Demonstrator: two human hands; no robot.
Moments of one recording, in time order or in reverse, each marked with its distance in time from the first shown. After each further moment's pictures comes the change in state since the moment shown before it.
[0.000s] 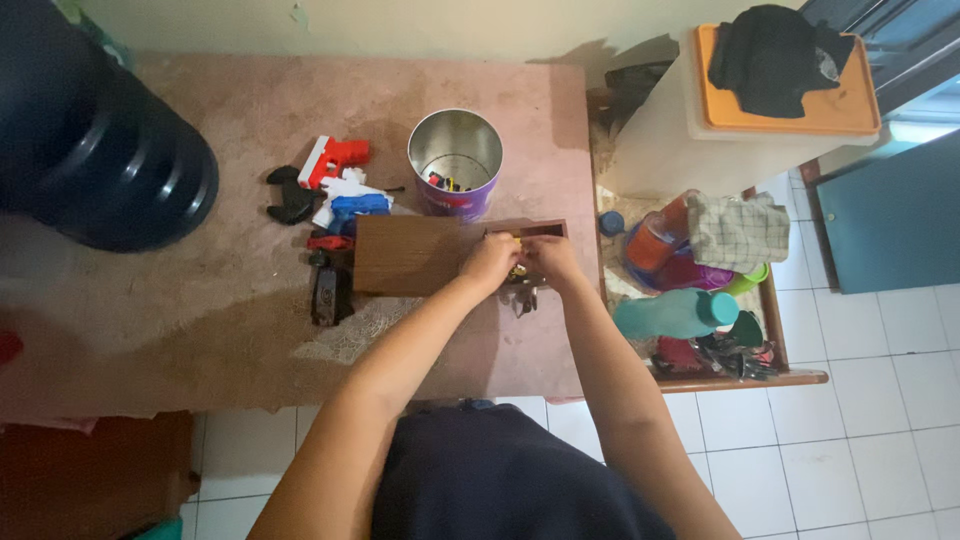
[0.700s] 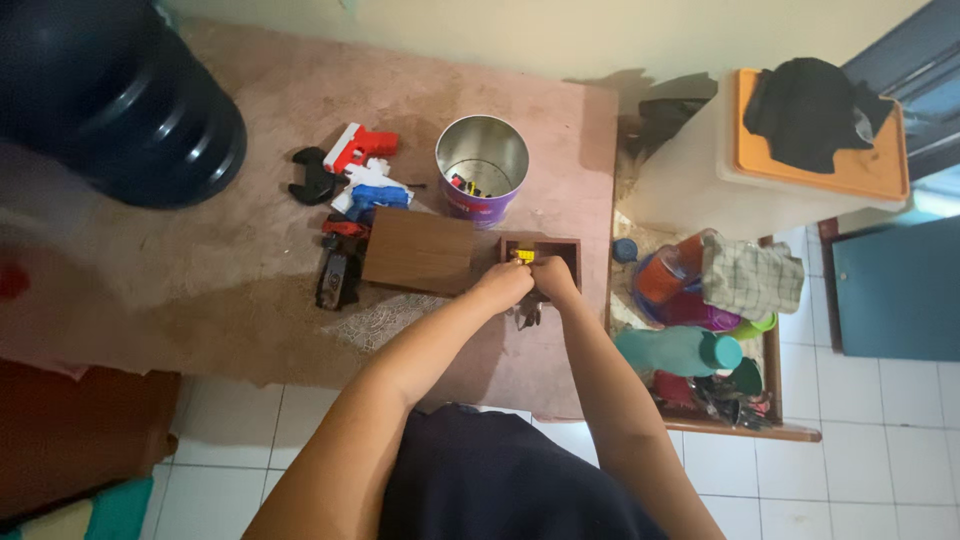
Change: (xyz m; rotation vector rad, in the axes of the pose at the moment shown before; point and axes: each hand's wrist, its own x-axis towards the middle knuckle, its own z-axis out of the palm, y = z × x) left_hand -0.009 -0.002 0.025 0.429 -0.286 0.048; right_hand 0.017 0.019 0.010 -0.470 0.030 0.058
